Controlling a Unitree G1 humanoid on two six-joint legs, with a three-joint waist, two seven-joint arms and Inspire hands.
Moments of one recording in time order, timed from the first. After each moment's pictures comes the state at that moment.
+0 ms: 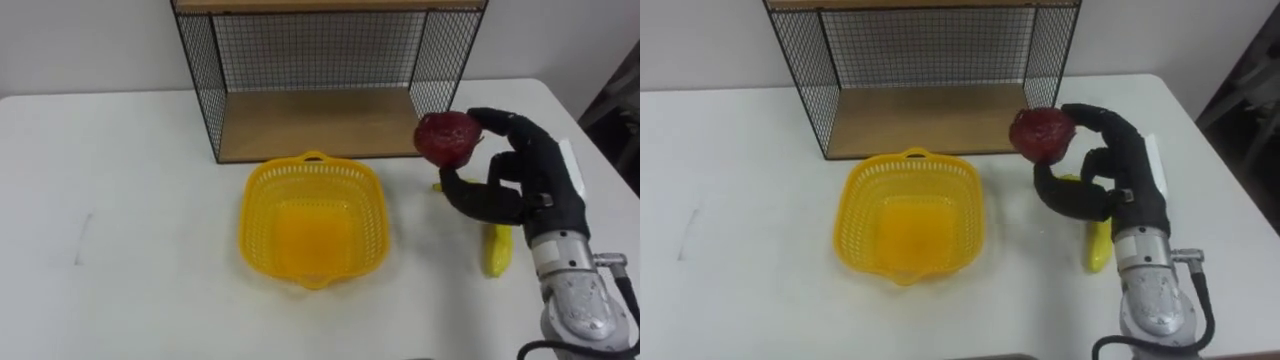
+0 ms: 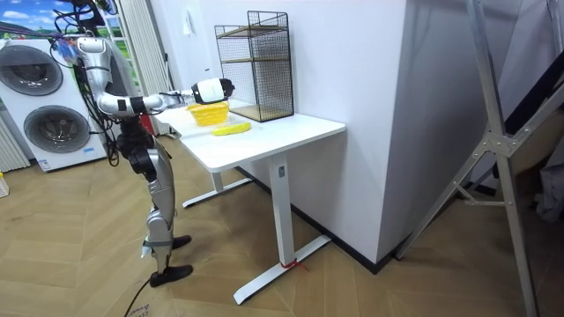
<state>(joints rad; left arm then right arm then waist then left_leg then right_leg) 0.26 0.20 0.07 1.04 0.39 0.00 0.18 0.15 -0.31 -0.02 -0.11 -0.07 -0.10 -0.07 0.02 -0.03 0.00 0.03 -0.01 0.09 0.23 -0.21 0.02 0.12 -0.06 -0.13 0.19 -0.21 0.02</state>
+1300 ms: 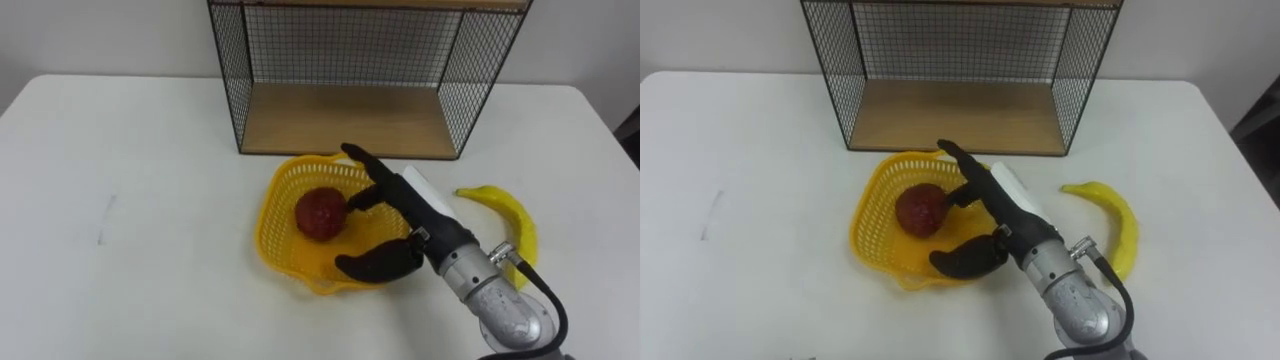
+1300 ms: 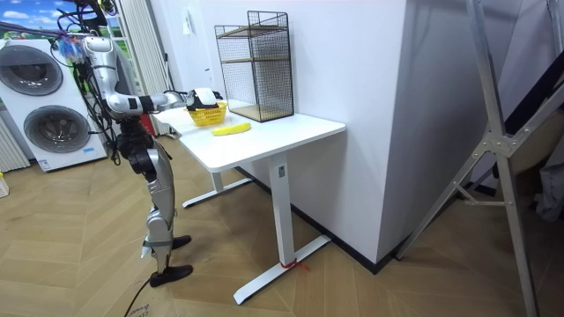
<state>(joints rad) 0.23 0.22 -0.02 1.02 0.39 0.00 0.14 0.14 -0.31 0.21 -0.14 -0.32 -0.06 0.21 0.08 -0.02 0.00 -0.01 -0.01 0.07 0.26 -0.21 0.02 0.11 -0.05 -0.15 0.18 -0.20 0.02</state>
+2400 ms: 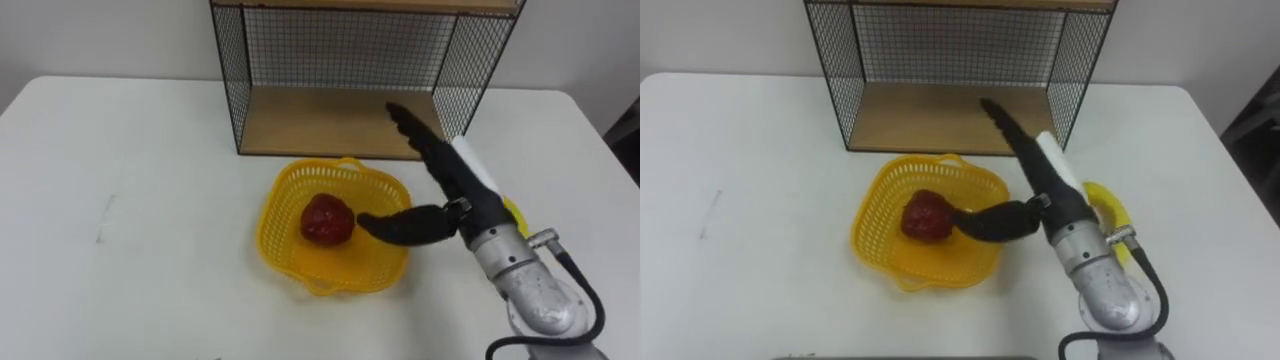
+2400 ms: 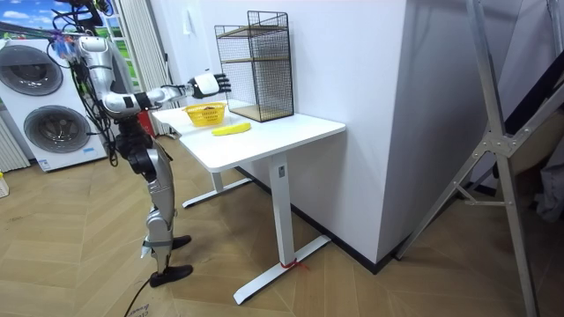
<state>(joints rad) 0.24 0.22 -0.02 1.04 0.38 -0.02 0.17 0.12 -0.28 0.05 -0.22 -0.07 -0.06 0.09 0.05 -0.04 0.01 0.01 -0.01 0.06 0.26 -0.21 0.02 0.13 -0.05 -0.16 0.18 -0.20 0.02</state>
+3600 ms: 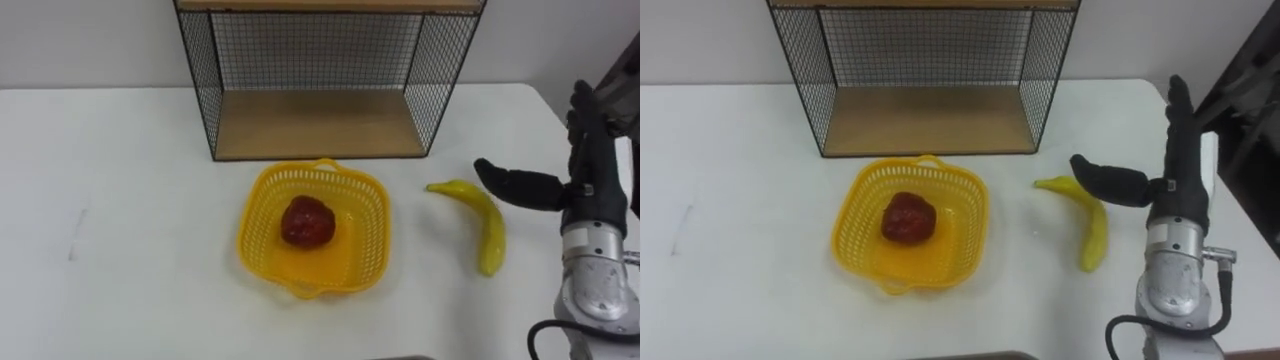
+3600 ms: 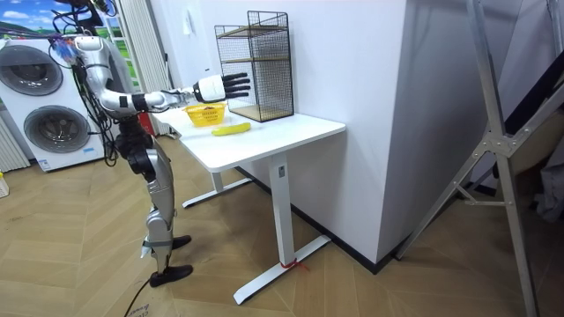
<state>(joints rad) 0.27 0.21 0.04 1.00 0.39 0.09 0.16 0.05 -0.35 -0.11 0.15 0.00 -0.05 -0.26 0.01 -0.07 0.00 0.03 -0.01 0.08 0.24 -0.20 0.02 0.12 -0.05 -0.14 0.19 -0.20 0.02</state>
